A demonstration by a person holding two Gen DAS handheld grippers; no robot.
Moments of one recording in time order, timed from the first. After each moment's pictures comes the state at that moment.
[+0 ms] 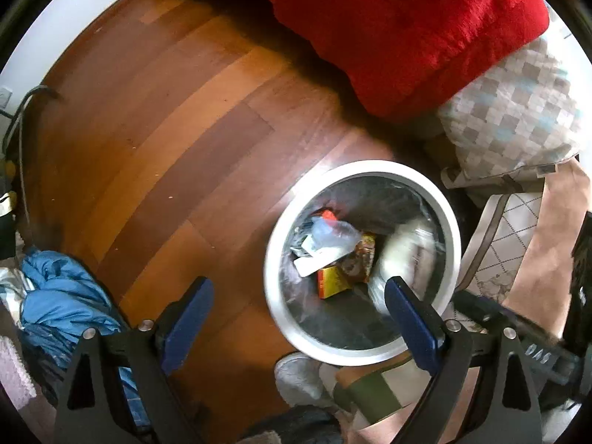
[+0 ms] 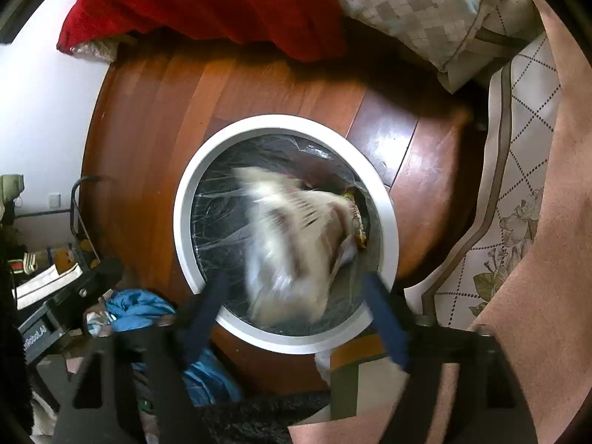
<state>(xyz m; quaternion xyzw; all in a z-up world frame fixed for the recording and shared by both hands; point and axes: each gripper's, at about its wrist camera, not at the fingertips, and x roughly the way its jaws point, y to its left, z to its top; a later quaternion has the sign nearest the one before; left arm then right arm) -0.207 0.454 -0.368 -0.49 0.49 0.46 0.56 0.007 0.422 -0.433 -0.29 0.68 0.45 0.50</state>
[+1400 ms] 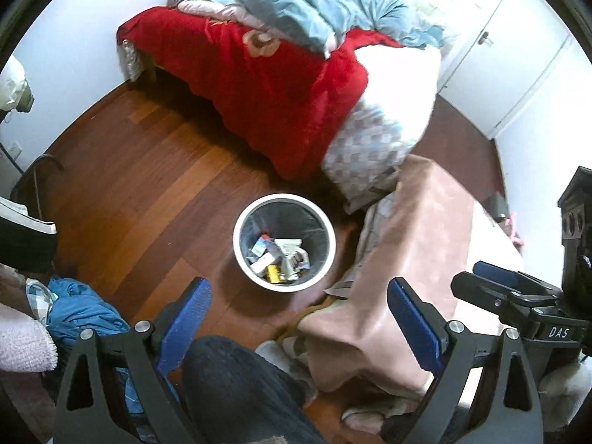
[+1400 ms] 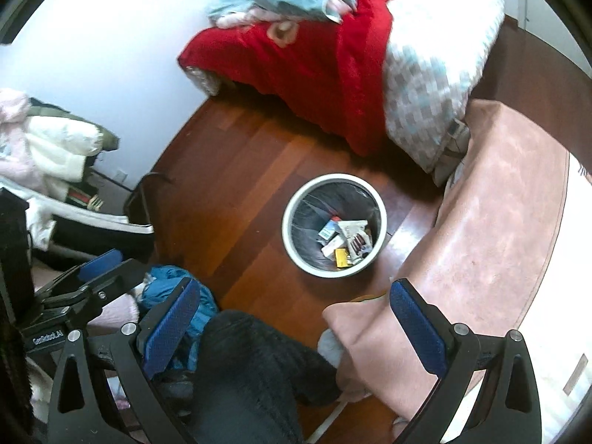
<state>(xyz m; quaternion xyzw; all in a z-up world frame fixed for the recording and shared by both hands) -0.237 0.260 -0.101 -0.39 0.36 0.43 0.73 -0.040 0.225 -0.101 -0.24 0.52 0.61 0.54</state>
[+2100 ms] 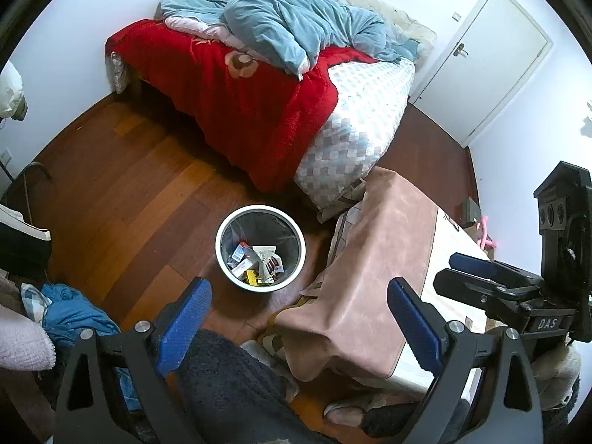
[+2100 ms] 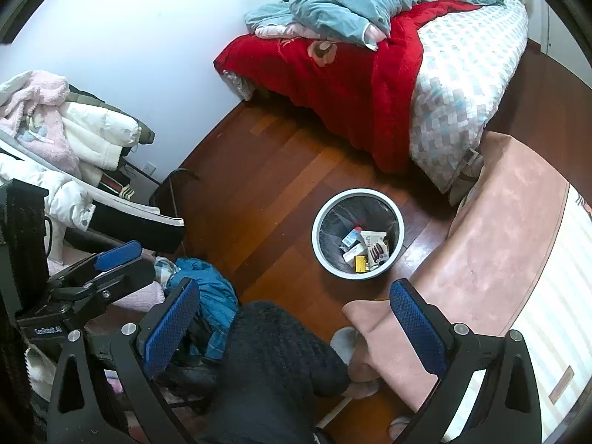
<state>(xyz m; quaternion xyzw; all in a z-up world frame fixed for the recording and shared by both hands) -0.245 0.236 -0.057 -0.39 0.33 0.41 0.75 -0.051 0.206 -0.044 -0.24 0.50 0.64 0.53</state>
